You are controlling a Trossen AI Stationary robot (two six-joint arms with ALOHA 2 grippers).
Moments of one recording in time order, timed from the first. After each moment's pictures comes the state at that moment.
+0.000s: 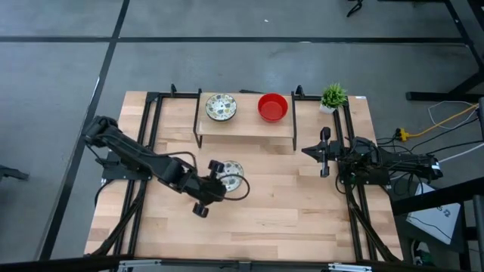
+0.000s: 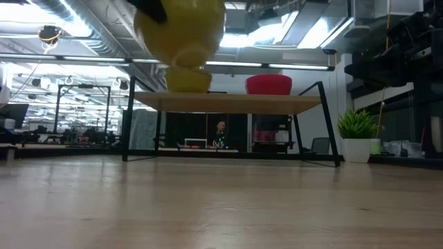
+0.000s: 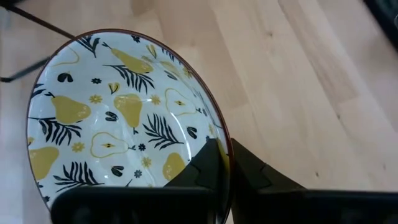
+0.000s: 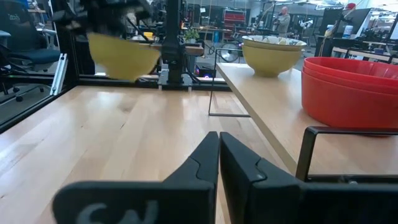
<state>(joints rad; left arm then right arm) -0.45 1.53 1.27 -0.70 -0.32 0.01 -0.07 0.05 0.01 0.02 0.02 -0.08</state>
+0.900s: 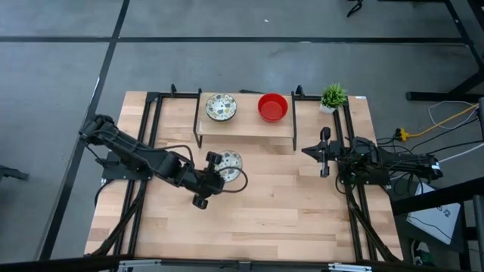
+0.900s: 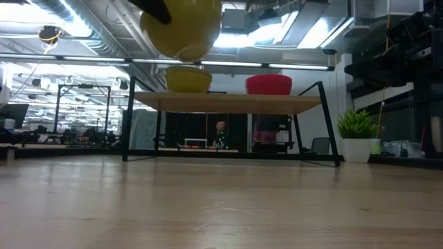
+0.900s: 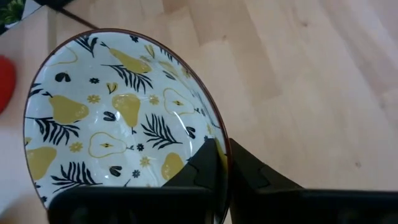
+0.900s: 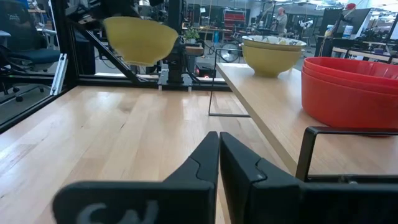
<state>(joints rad) -0.41 1.48 1.27 -0.75 -0.40 0.07 -0.07 0.05 0.01 0.02 0.02 -0.08</state>
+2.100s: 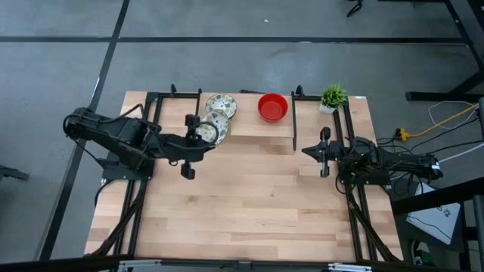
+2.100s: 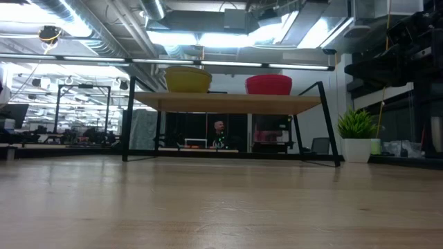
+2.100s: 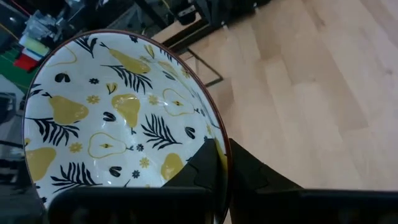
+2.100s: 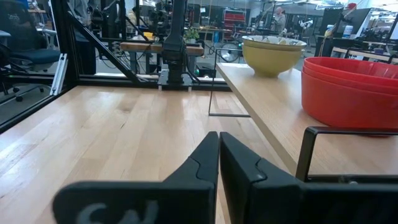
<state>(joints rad) -0.32 1.27 1.50 -0.94 -0.57 0.25 -0.07 0.05 0.01 0.02 0.02 -0.08</state>
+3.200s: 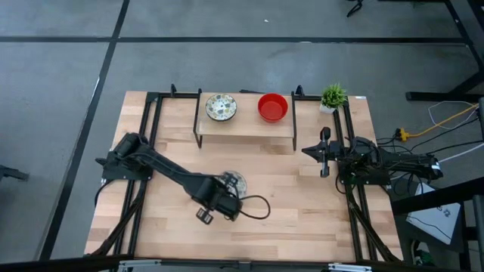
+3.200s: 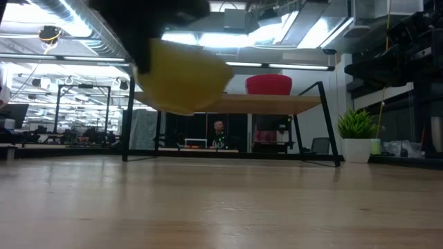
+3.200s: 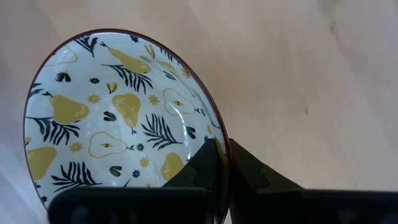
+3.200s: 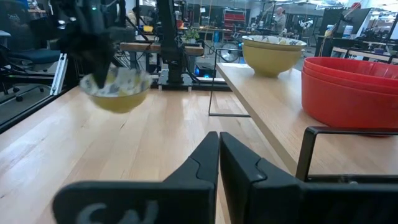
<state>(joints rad) -0.43 1.91 1.64 -1.14 -0.21 0.14 -0.07 0.05 0.01 0.02 0.02 -0.08</state>
